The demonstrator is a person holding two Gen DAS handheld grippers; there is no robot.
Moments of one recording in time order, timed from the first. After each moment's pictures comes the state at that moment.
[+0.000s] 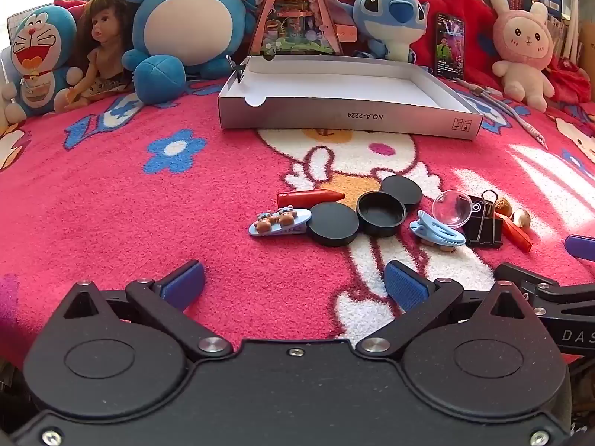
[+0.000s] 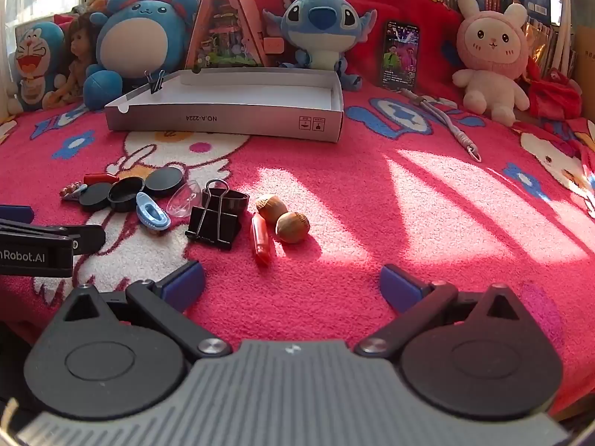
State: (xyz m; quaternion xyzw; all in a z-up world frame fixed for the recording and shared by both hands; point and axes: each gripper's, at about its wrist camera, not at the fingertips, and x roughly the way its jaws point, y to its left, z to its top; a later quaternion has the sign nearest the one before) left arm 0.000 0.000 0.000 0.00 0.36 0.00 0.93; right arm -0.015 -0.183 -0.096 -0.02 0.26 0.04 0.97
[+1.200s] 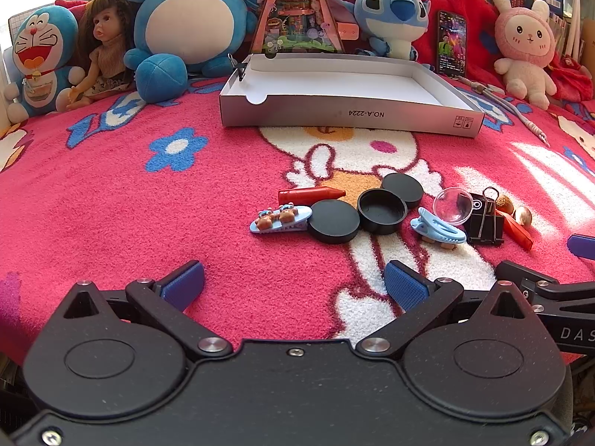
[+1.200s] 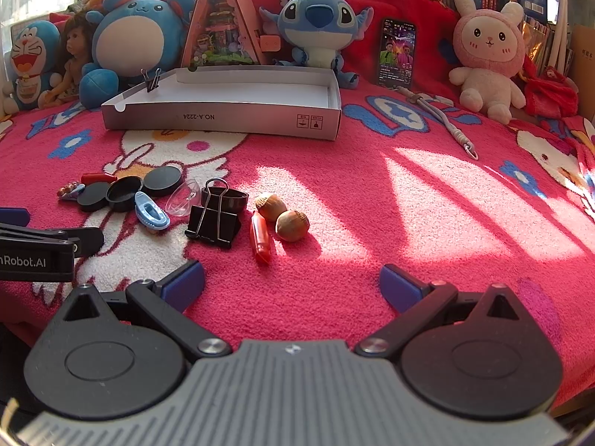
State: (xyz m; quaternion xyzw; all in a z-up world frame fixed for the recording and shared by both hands) left arm 0.000 0.000 0.000 0.00 0.37 0.00 0.93; right arm -0.010 -0.178 -0.092 -0.02 0.26 0.03 0.97
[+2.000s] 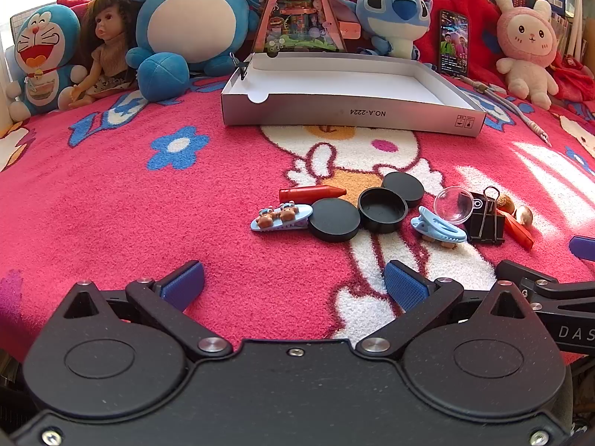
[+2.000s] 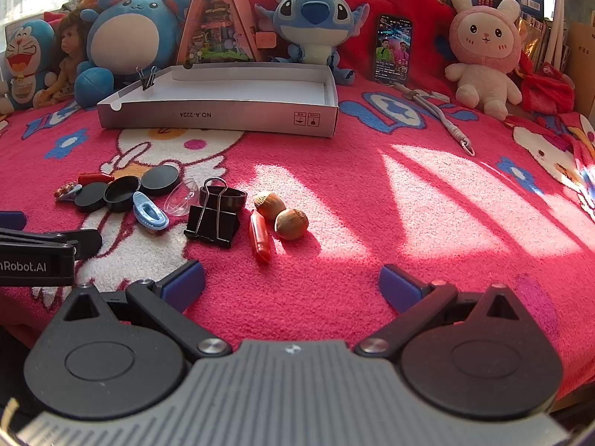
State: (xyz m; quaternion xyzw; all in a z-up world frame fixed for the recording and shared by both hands) left arm -0.002 -0.001 -0.003 0.00 0.37 0.00 0.93; right arm -0.014 -0.178 -0.094 -0.02 0.26 0.03 0.96
